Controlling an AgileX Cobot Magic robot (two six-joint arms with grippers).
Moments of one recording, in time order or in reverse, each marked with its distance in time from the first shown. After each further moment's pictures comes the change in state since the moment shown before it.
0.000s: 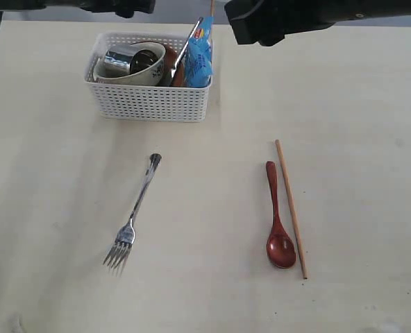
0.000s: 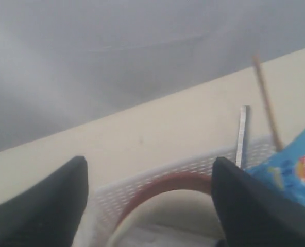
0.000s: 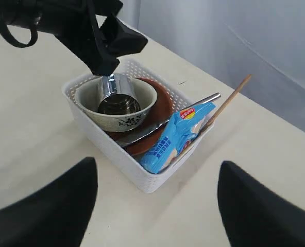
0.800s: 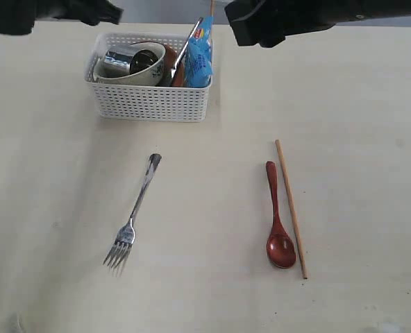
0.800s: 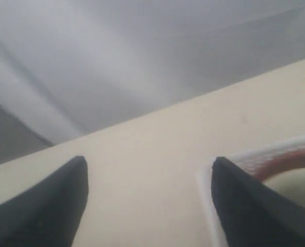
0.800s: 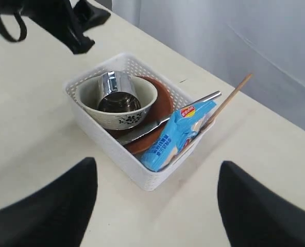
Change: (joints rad) left arm 0.018 -0.016 0.062 0.181 -0.323 -0.064; right arm 0.000 0.000 0.000 0.001 0.008 -0.004
